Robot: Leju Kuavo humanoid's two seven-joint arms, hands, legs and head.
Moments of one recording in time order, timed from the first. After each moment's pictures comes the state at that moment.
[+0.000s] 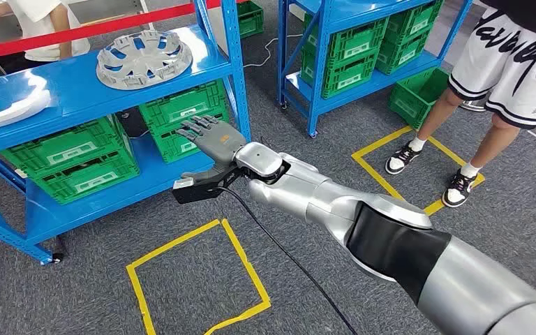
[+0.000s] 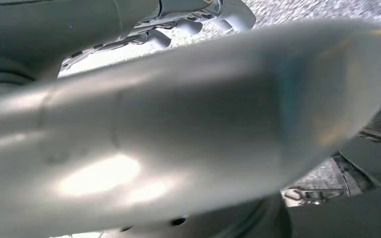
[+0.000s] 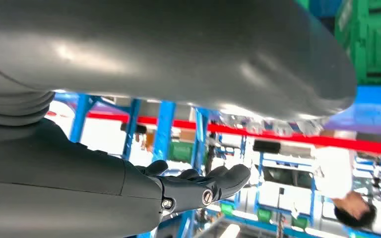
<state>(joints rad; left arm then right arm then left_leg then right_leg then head) -0.06 -0.07 0.58 -0.19 -0.94 0.04 0.13 -0.94 -0.09 1.01 -0.64 0.82 0.11 0.03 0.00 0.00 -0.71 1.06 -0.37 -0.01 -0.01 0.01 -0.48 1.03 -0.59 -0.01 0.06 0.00</state>
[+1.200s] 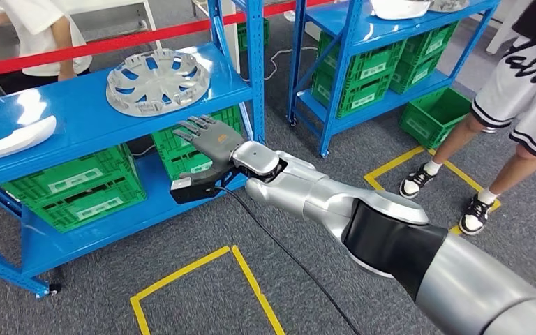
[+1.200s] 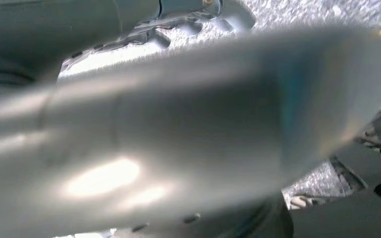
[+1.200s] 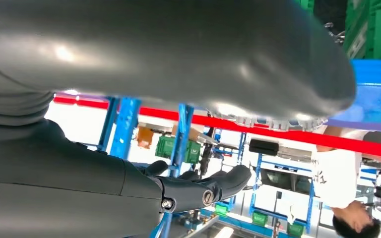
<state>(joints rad) -0.06 -0.09 0.59 -0.19 -0.96 0.04 0.14 -0.96 -0.10 1.05 -0.62 0.79 0.11 0.04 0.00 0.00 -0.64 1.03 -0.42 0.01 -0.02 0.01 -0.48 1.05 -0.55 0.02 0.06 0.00</state>
